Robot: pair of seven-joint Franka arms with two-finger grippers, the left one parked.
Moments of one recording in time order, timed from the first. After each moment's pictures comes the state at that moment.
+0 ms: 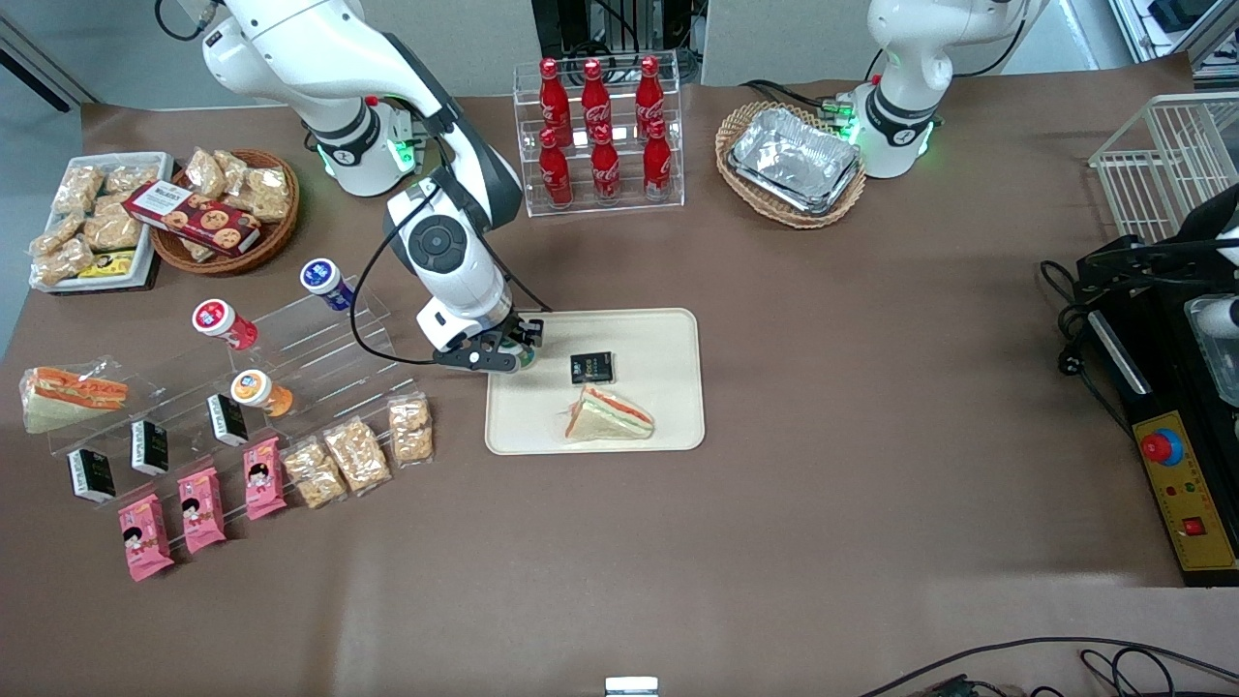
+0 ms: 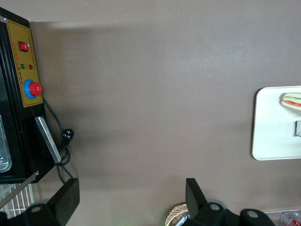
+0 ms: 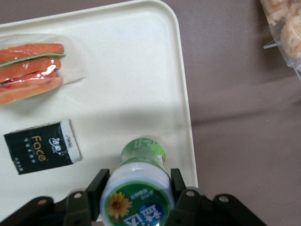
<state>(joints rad) 0.65 0.29 -0.04 -2.17 0.11 2.46 0.69</state>
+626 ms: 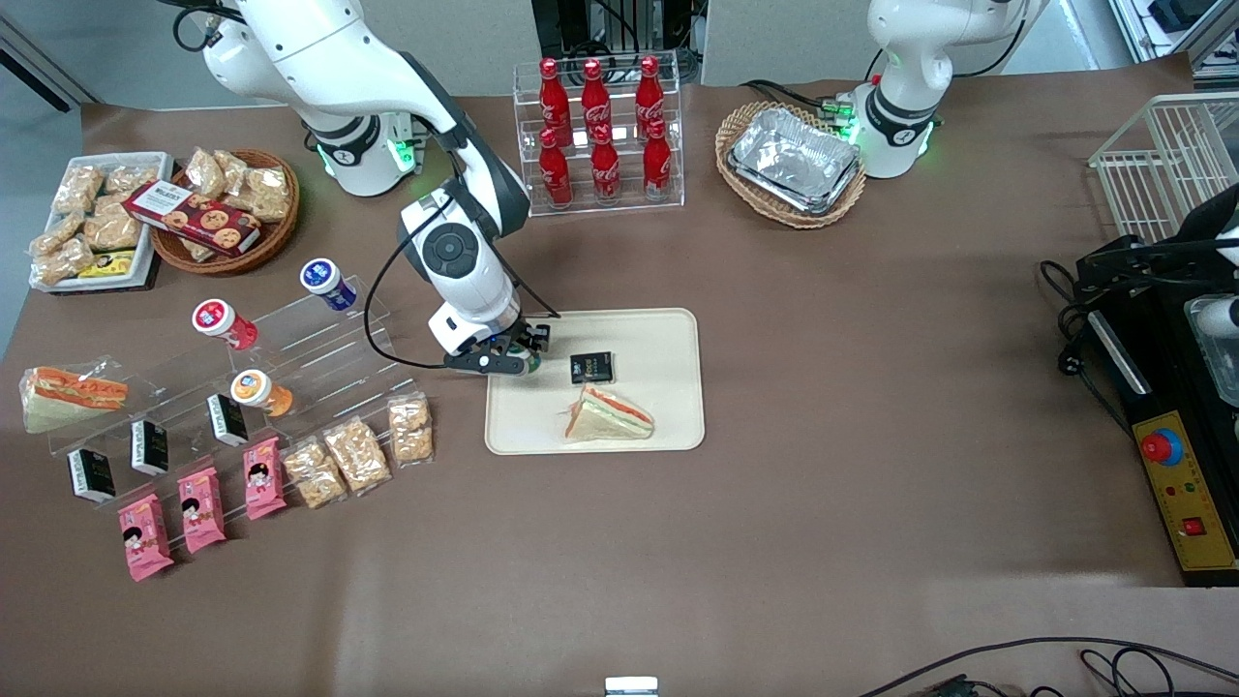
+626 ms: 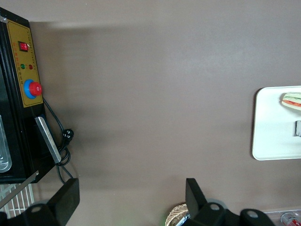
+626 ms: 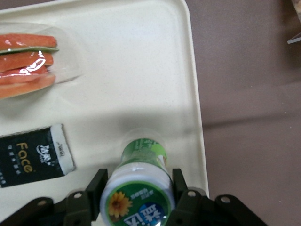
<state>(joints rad) 0.67 0.35 -0.04 -2.19 0.11 2.56 0.69</state>
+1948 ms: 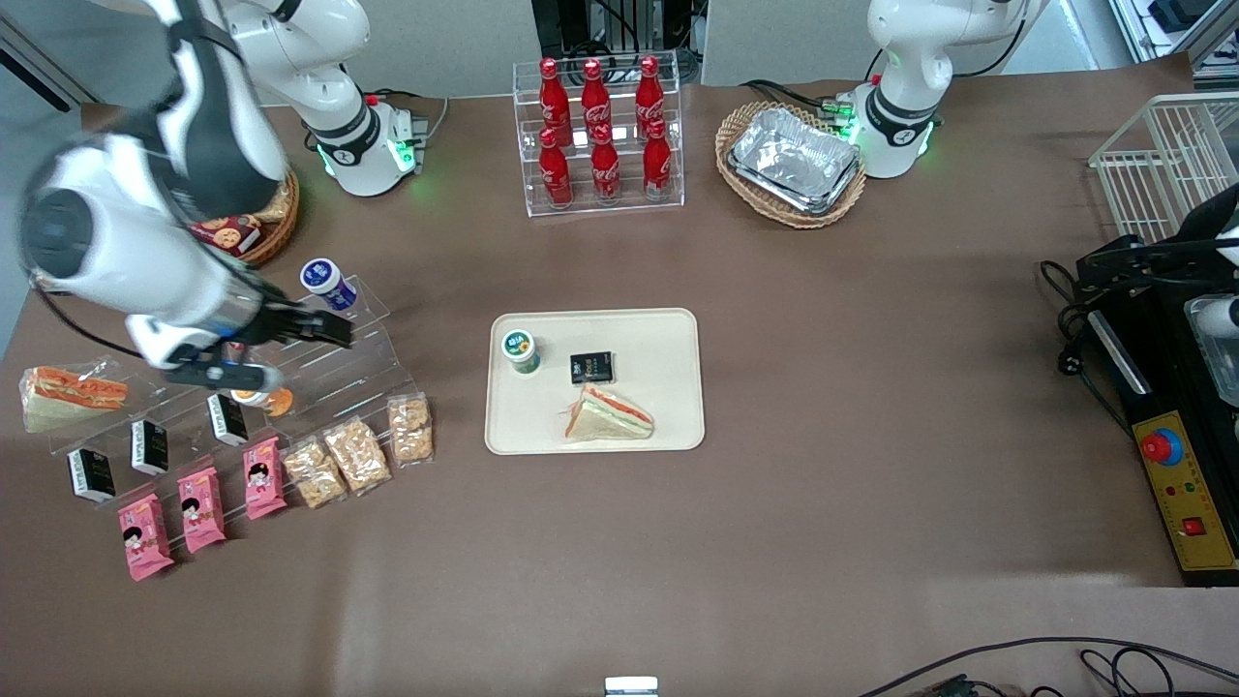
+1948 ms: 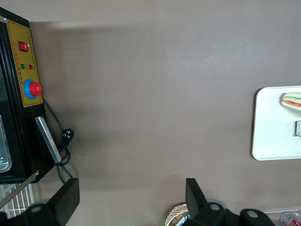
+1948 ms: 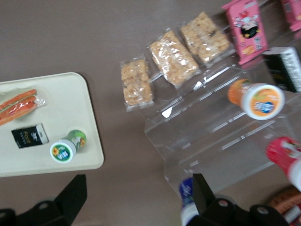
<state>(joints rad) 0.22 0.03 -0.08 -1.87 0.11 1.77 0.26</state>
